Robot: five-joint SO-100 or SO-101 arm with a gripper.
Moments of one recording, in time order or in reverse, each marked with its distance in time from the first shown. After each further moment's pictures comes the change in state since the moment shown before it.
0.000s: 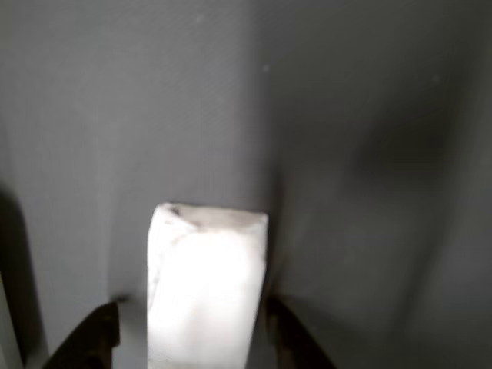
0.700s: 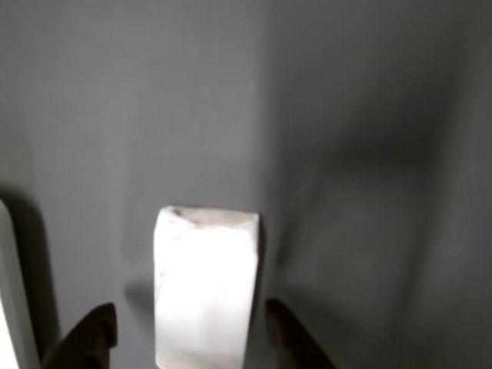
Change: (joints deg) arm 0.0 2.3 0.4 0.0 -1.8
